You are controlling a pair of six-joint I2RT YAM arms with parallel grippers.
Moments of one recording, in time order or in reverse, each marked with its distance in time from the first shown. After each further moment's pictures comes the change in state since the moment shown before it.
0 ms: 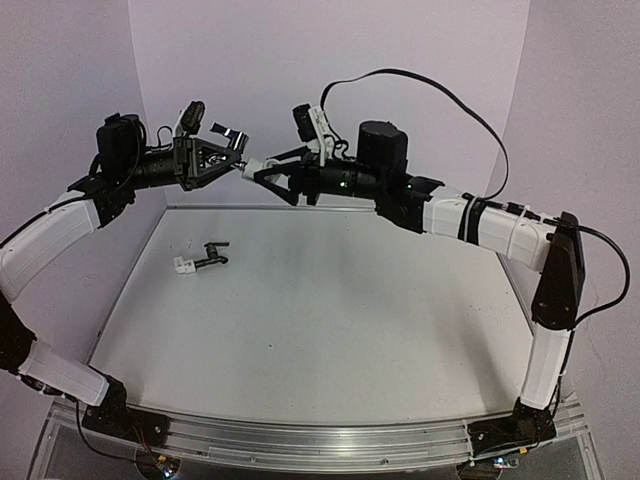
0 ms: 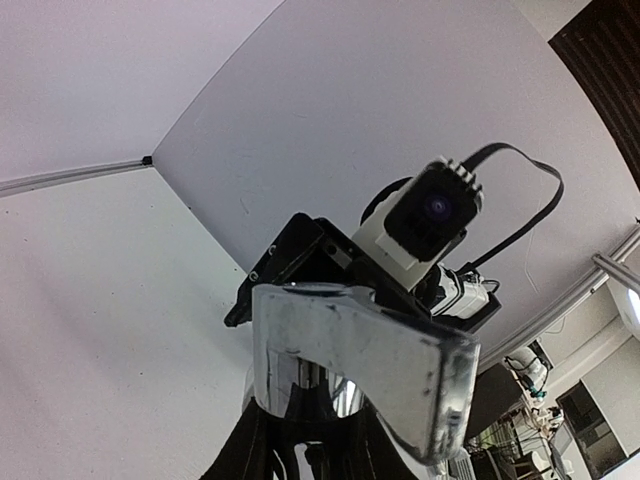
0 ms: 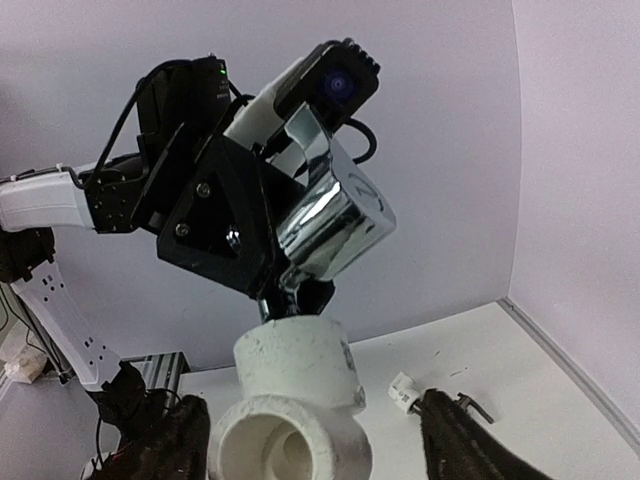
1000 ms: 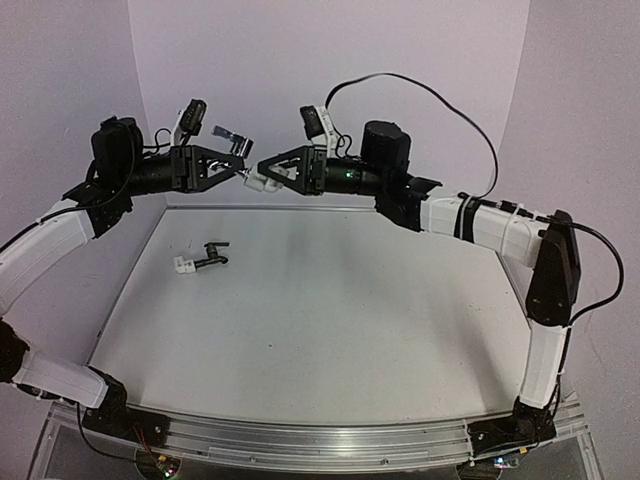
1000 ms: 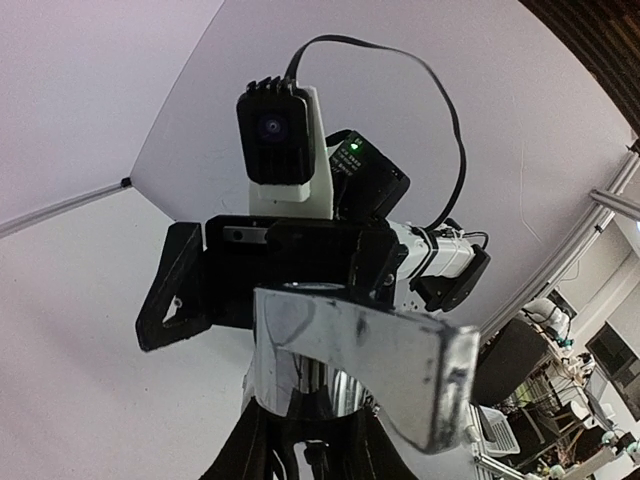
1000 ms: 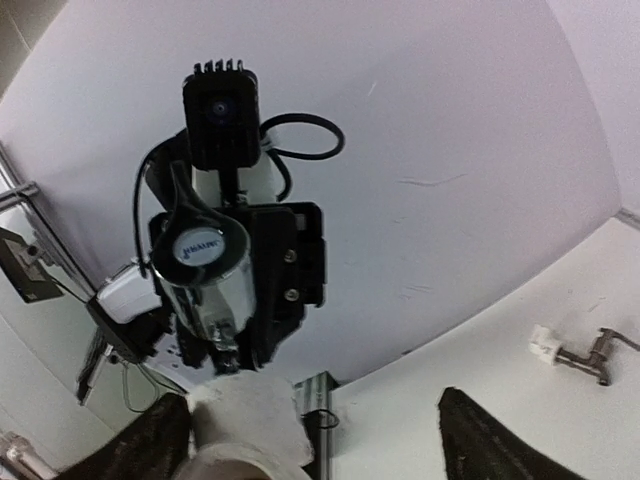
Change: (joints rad) left arm -0.060 -0.069 -0.045 0.019 0.000 0.140; right arm -0.044 0.037 0.019 0.093 -0.176 0.526
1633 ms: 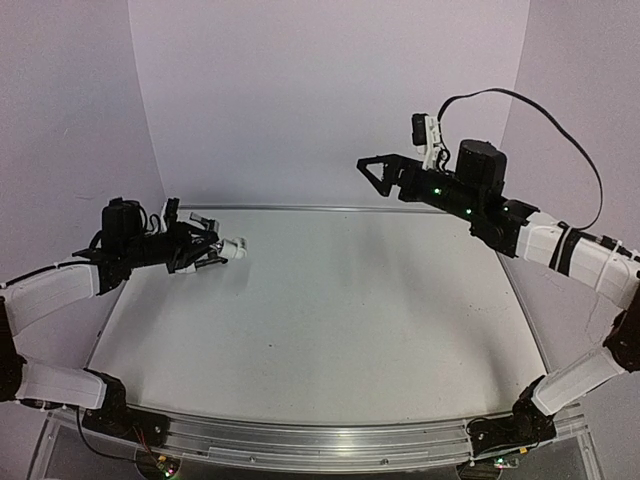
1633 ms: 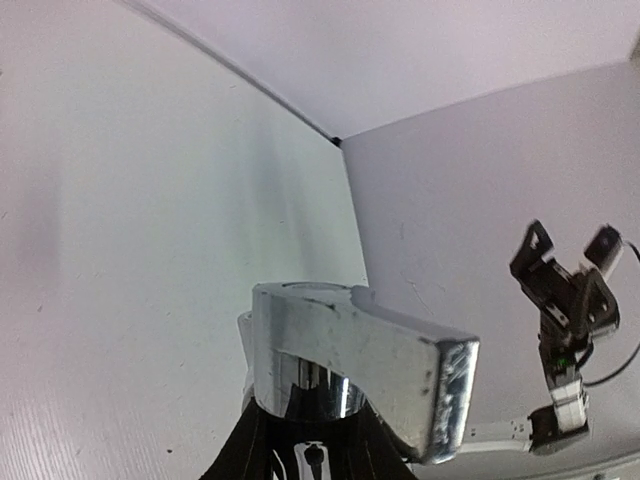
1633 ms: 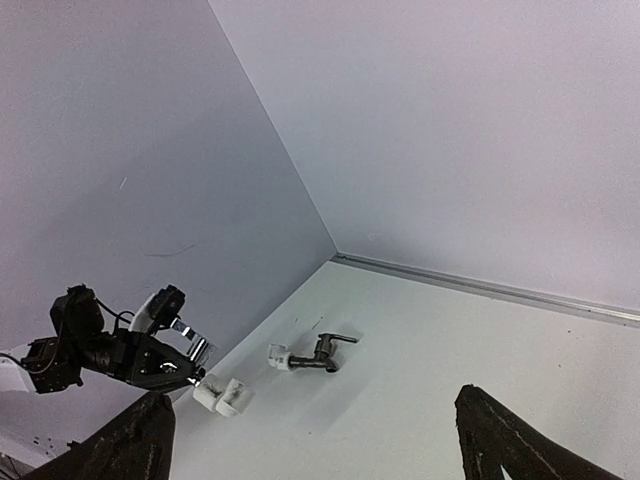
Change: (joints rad) left arm 0.156 -0.100 -0.509 0.034 -0.302 -0.289; right arm -0.177 -0.537 -0.559 -0.129 0.516 -0.256
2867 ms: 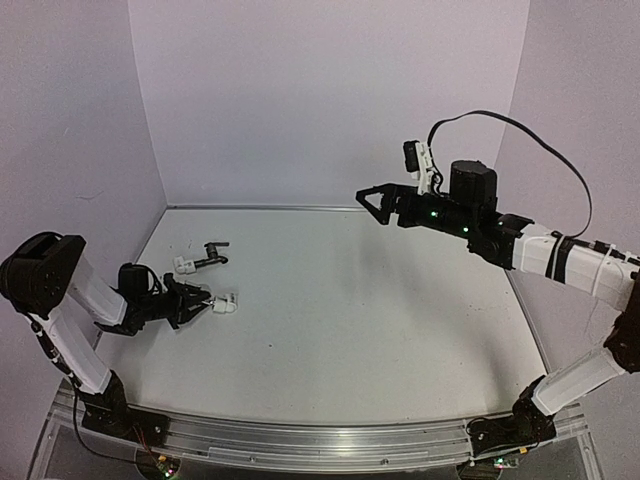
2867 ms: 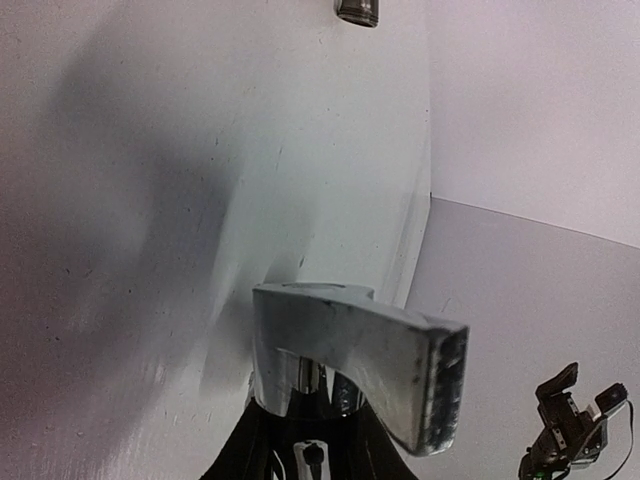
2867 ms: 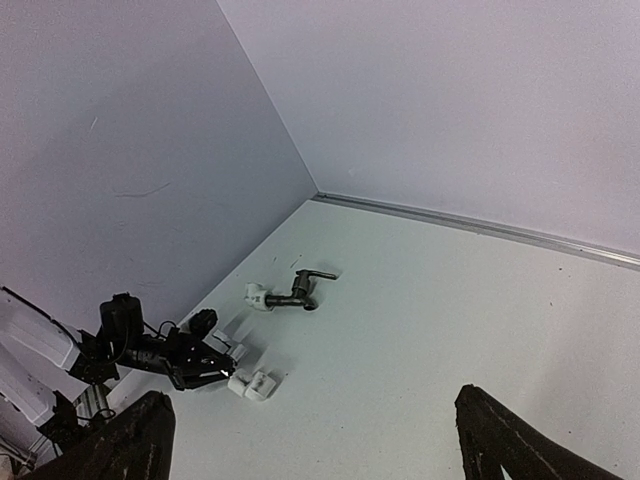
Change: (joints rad) left arm 0.190 0.510 -0.377 0.653 0.039 -0.284; right arm 0.000 -0.013 -0.111 -0.037 -0.031 -0.040
